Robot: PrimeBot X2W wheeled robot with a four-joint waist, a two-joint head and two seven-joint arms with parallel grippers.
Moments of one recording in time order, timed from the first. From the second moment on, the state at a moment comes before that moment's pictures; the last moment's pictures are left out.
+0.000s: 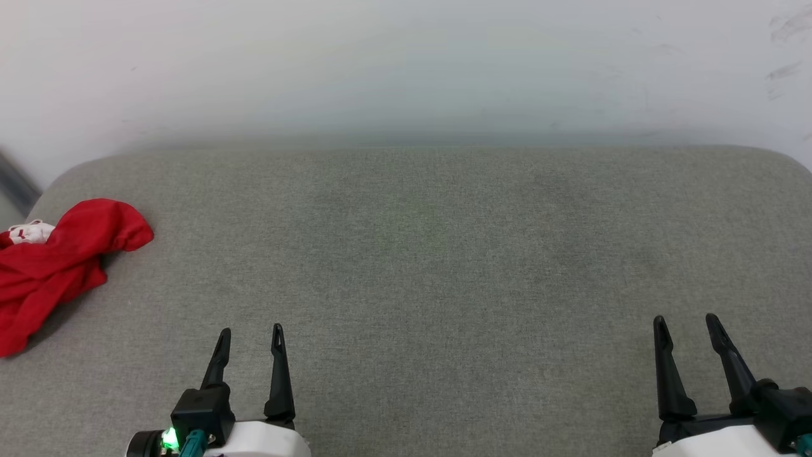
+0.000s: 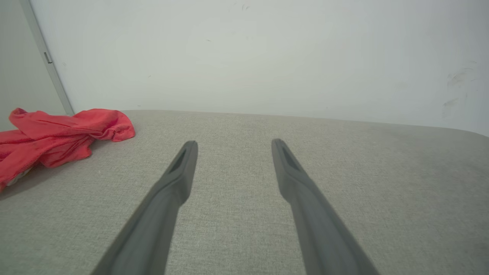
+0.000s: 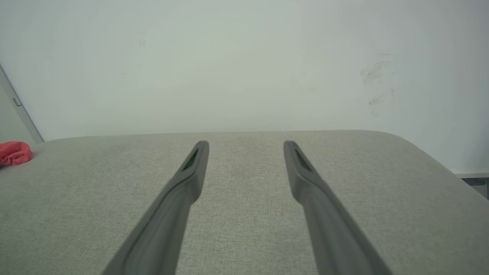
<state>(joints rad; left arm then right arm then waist) 0.04 0.05 -0.10 0.12 -0.14 0.10 -0.26 0.09 -0.05 -0.07 0.04 0.11 0.13 -0.26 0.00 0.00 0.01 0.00</state>
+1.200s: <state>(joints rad) 0.02 0.05 -0.06 0.14 -0.16 0.11 -0.26 0.10 -0.05 -0.04 0.02 0.12 0.13 -0.26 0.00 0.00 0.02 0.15</state>
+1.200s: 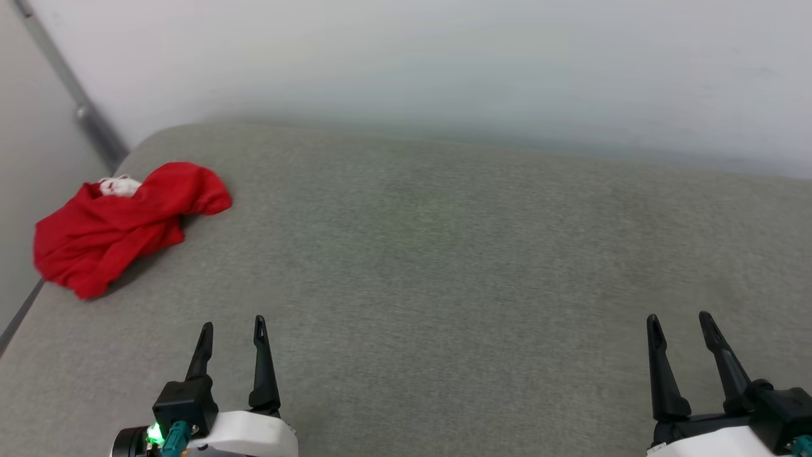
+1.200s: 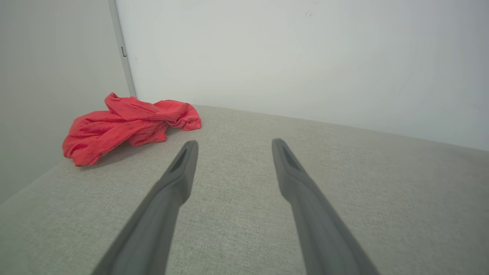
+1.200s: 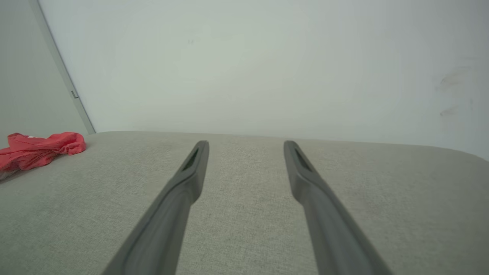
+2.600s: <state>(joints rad) 0.00 0.05 0.01 0.15 -0.16 0.12 -0.26 0.10 -0.05 -0.02 0.00 0.09 0.13 -0.26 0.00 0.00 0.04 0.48</state>
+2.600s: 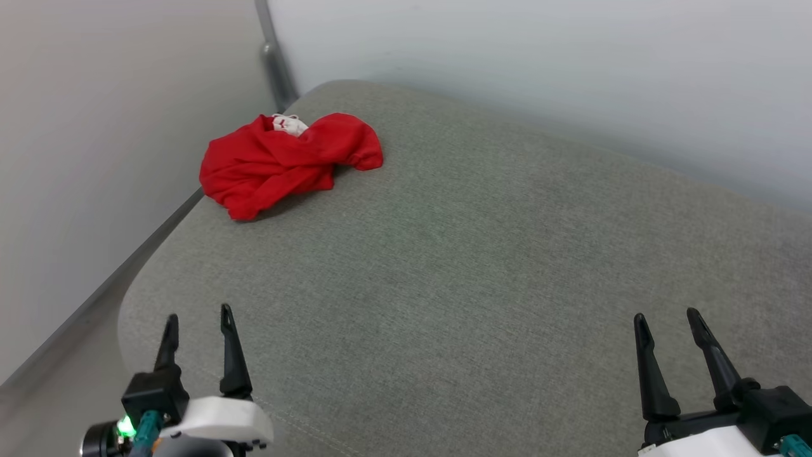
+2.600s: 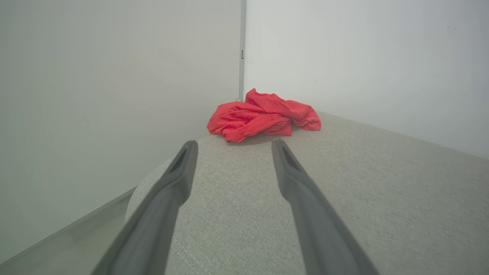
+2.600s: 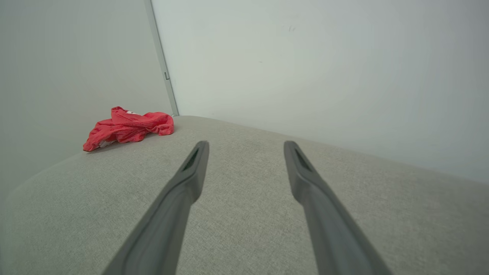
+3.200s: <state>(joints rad) -0.51 0.20 0.19 0.25 -0.18 -0.02 -0.26 0.00 -0.05 -0.05 -0.06 -0.01 0.13 -0.26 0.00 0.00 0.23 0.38</state>
